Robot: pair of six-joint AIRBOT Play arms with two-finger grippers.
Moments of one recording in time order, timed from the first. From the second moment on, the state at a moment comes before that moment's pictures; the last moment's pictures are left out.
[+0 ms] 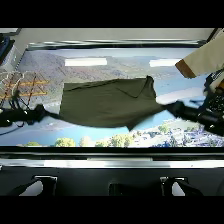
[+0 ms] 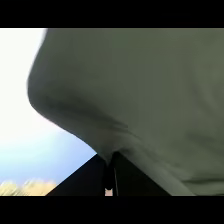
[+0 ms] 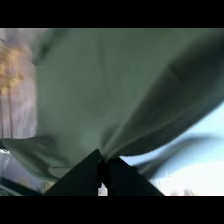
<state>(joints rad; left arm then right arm) 0.33 -1.15 0.92 0.82 -1.13 -1.37 -0.37 -0.95 0.82 -0.48 1.15 1.11</state>
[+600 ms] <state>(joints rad) 0.31 -0.81 1.89 1.07 -1.15 -1.60 -0.37 -0.83 1.97 -0.50 1.26 1.48</state>
